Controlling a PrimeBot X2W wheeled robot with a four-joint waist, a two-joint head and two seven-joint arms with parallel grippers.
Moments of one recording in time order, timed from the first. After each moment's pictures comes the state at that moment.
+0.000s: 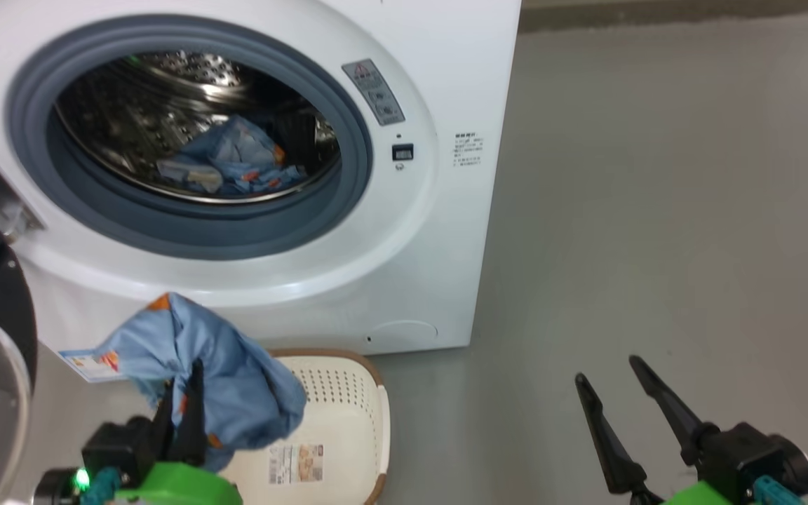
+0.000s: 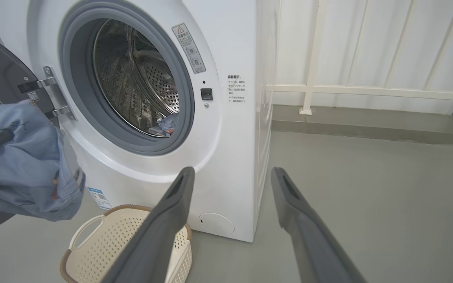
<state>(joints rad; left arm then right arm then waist) -0.06 0.15 -0.23 0.13 -0.28 0.09 -0.15 0.15 -0.05 0.08 -0.21 0.12 0.13 -0.05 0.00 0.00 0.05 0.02</state>
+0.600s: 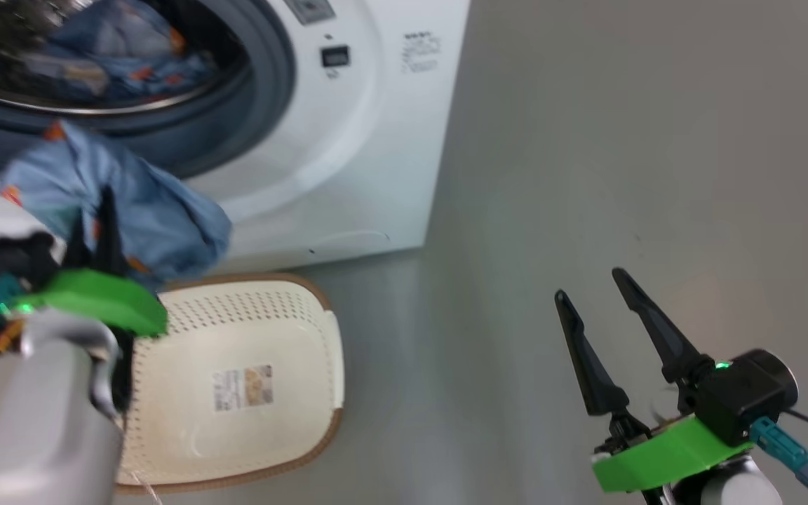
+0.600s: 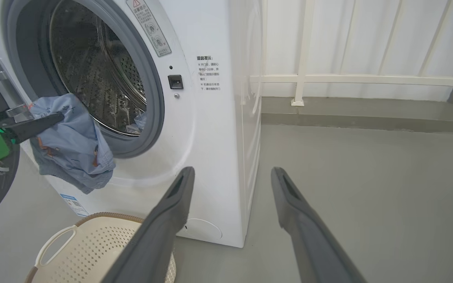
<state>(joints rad) -0.60 0.17 -0.15 0.59 -0.35 0.00 -0.21 -0.05 -0.05 0.13 -0.19 0.12 0.13 -0.12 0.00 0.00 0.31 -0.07</state>
